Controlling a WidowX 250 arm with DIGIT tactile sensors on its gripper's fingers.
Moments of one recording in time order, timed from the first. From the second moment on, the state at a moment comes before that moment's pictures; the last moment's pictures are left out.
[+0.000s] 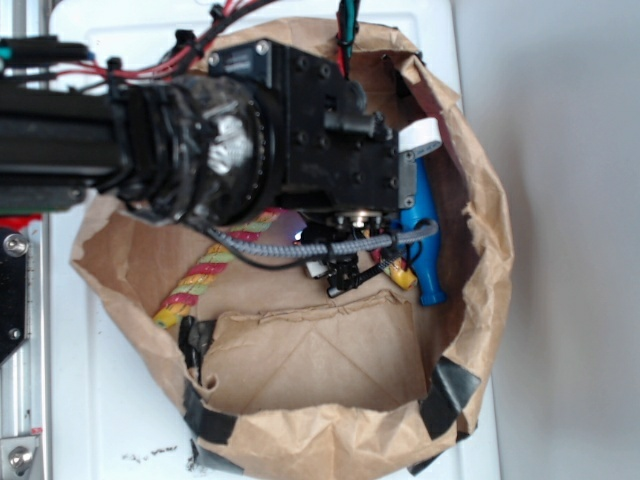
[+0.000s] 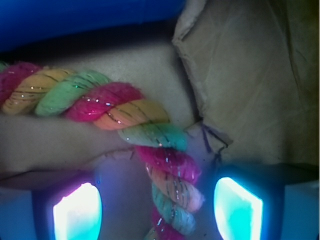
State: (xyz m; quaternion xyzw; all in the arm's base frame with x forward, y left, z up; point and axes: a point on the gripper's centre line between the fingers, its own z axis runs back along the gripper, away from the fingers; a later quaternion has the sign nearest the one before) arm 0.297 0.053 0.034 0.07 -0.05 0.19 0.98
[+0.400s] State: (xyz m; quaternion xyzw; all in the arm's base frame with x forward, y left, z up) arm 0.296 0.052 0.034 0.07 -0.06 0.19 0.98
